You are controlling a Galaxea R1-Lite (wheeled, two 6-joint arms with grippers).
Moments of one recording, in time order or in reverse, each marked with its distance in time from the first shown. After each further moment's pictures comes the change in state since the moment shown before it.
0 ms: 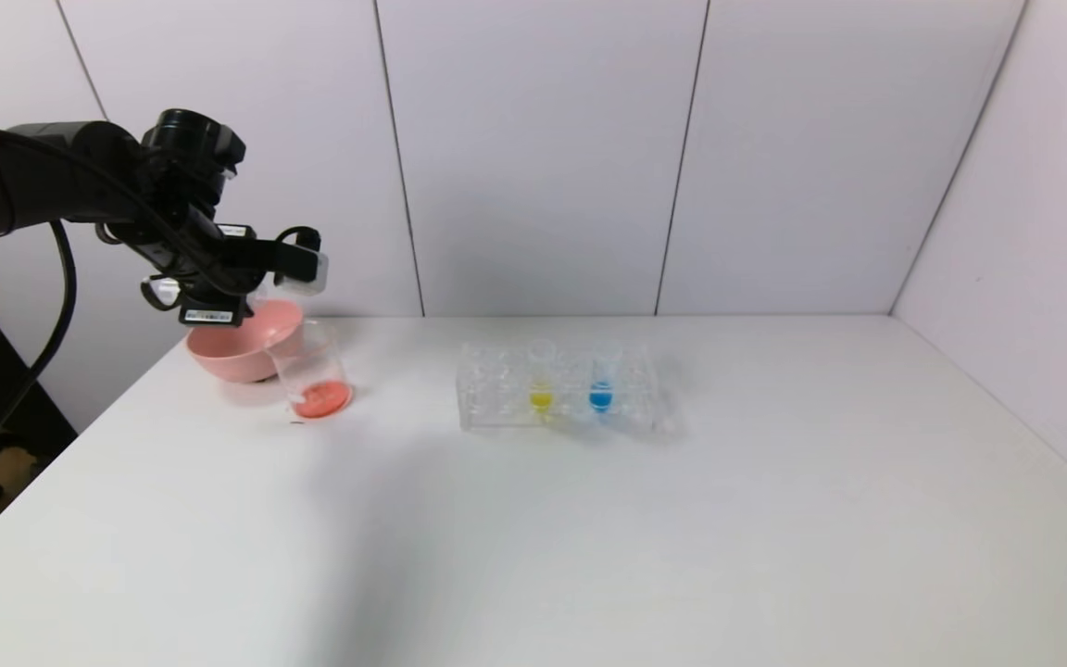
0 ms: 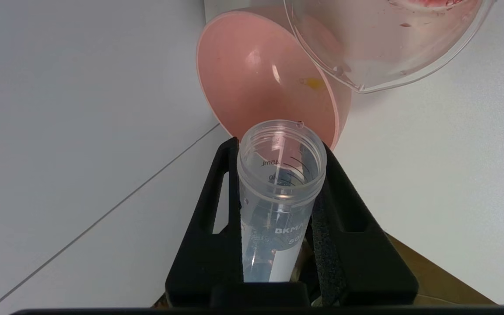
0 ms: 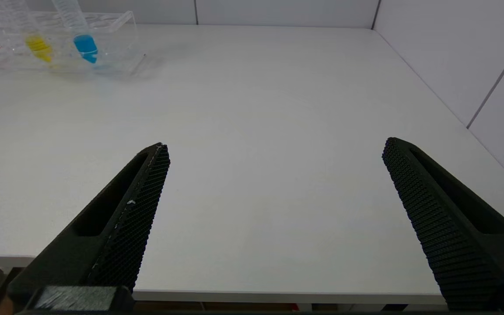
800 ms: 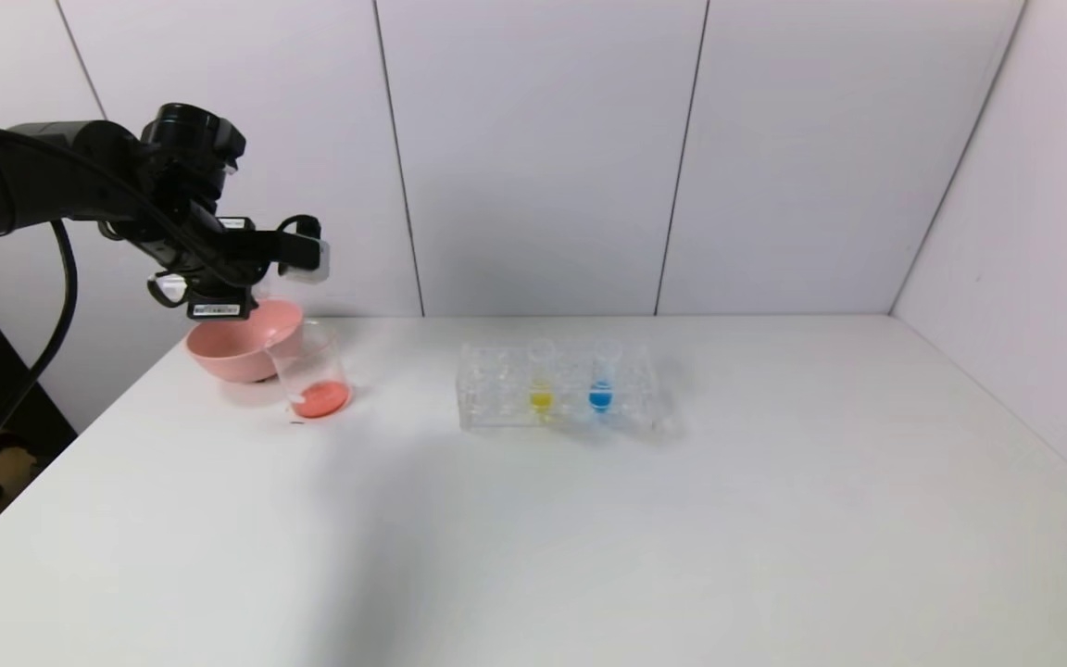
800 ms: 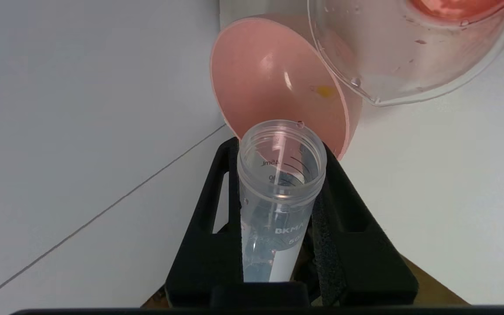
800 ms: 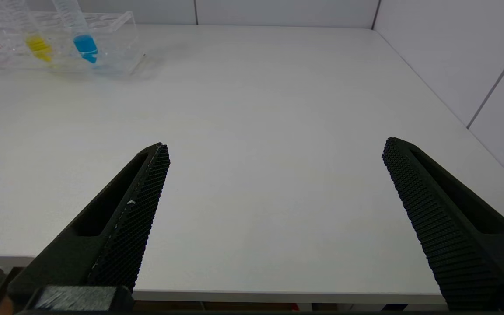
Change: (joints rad) left arm -0.002 -0.001 0.000 -0.037 -0.001 -0.059; right arm 0.001 0.000 0.000 0.000 0.001 0.000
